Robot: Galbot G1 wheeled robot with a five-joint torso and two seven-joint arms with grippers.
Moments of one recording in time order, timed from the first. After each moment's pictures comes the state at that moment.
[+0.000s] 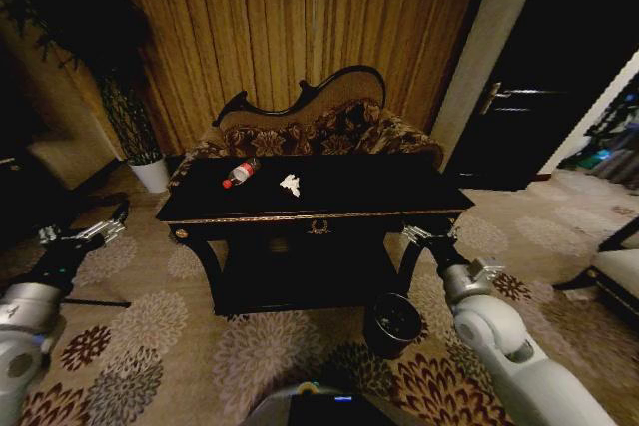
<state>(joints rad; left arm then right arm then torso) 1.63 -1.11 -1.31 -2.29 -0.88 0.32 0.14 -1.50 0.92 0.64 2.24 0.66 -0.12 0.26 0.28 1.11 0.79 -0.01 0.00</state>
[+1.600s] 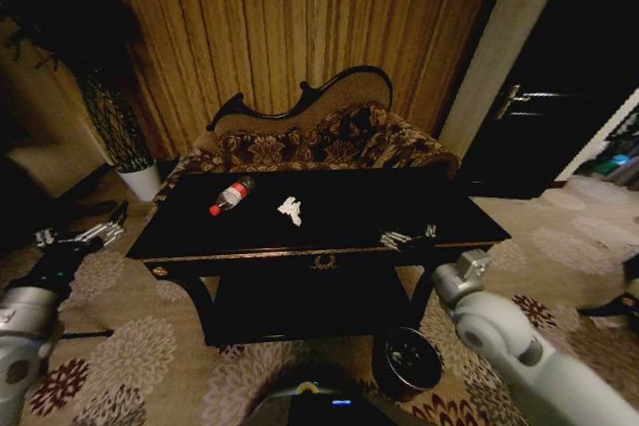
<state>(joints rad) 1.63 -1.18 -1.32 -2.33 -0.84 0.33 0.14 -1.42 0.66 0.53 2.35 0.92 -0.28 0.34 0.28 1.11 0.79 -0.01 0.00</state>
